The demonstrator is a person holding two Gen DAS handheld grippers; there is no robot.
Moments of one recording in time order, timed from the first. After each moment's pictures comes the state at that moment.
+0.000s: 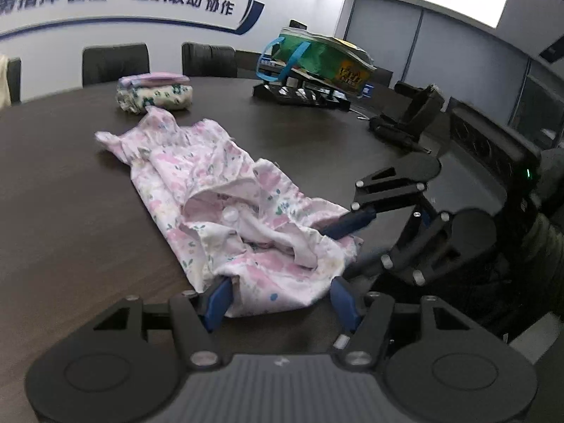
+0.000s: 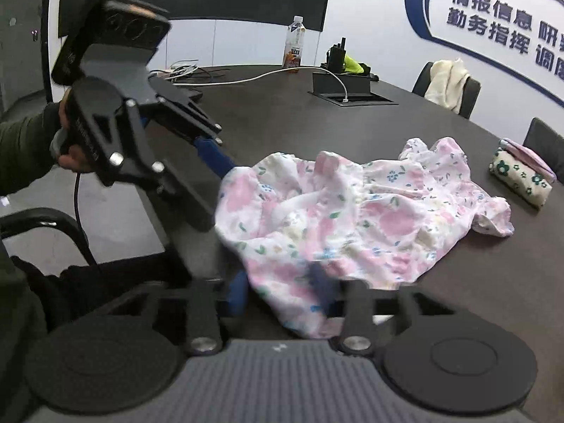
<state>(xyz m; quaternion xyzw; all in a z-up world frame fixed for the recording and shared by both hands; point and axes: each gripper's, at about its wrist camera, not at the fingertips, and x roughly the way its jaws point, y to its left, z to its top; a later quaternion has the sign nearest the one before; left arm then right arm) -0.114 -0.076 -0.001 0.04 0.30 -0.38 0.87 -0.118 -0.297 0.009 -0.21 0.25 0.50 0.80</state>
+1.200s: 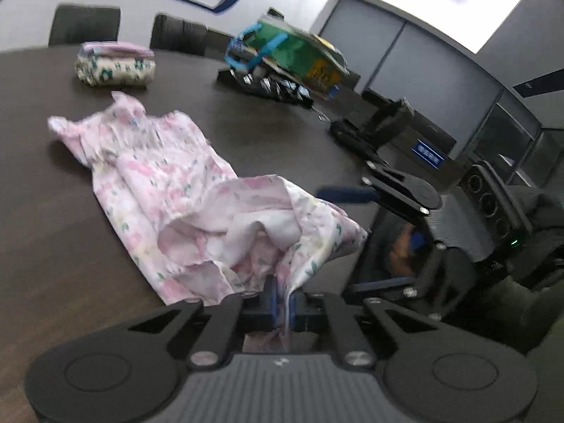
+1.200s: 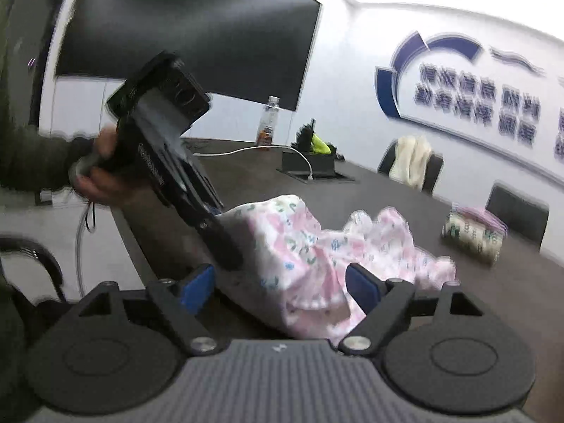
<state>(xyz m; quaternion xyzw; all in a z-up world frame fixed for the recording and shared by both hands) -0.075 -0.085 0.002 -0.05 0.37 -0.48 0.79 -0.156 -0.335 0.012 -0.21 0.08 0.48 0.85</state>
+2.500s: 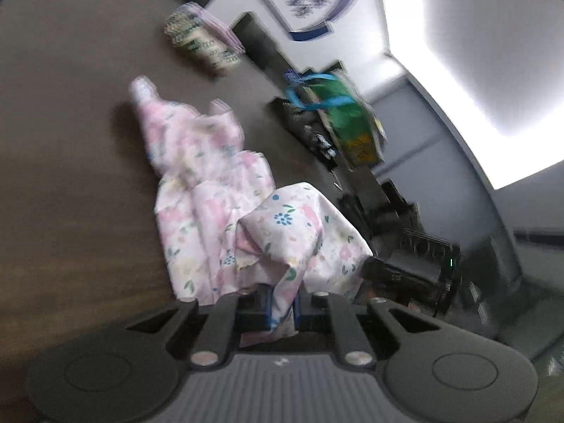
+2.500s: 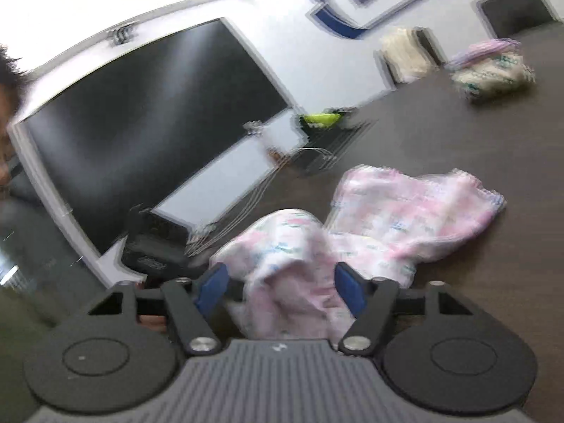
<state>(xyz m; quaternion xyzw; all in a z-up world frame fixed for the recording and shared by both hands) -0.025 -0.024 -0.032 -0.31 0.41 -0.40 0.76 -0.031 -0.376 0.002 0.18 0.31 0.51 0.78</state>
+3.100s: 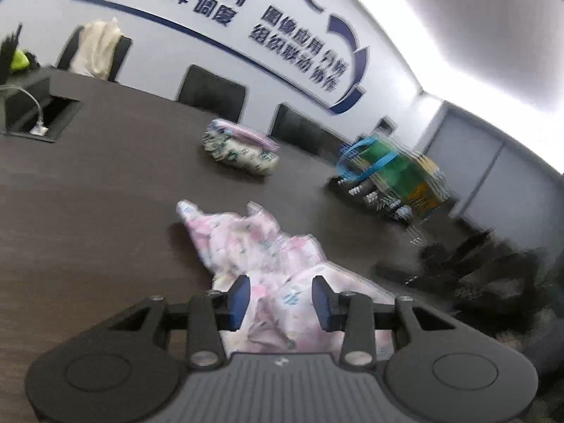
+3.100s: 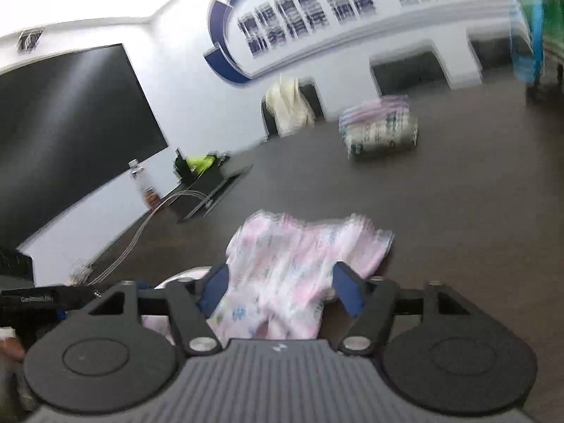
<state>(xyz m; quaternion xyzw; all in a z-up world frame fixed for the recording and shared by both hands) -0.076 -0.043 0.015 -0.16 0.28 -0.24 0.91 -0.074 -0.364 0.040 0.11 0.23 0.31 0.92</state>
